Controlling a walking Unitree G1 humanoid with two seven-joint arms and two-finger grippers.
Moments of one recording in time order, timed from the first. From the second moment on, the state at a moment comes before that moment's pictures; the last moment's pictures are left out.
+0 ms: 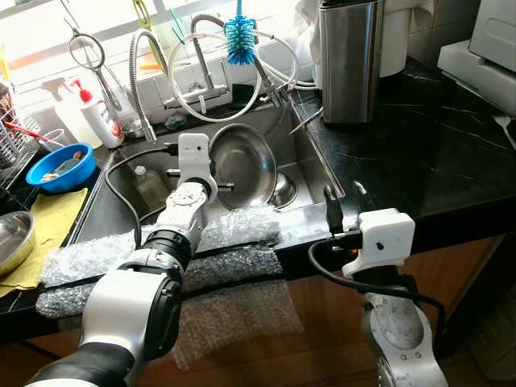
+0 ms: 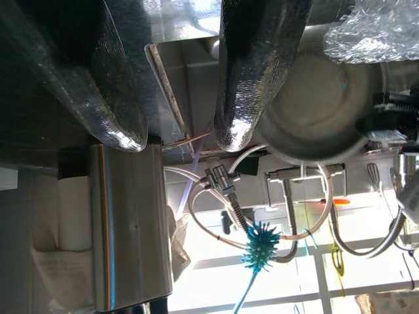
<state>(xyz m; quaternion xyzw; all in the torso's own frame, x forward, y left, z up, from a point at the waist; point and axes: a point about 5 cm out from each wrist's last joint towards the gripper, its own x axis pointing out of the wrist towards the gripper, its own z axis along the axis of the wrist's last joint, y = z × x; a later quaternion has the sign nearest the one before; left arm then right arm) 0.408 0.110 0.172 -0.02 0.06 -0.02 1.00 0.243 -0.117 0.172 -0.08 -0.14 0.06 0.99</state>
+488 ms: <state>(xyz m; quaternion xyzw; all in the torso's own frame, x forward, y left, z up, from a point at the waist) 0.406 0.107 0.166 -0.03 0.07 -0.03 1.00 0.243 -0.116 0.173 -0.08 -0.14 0.05 0.99</state>
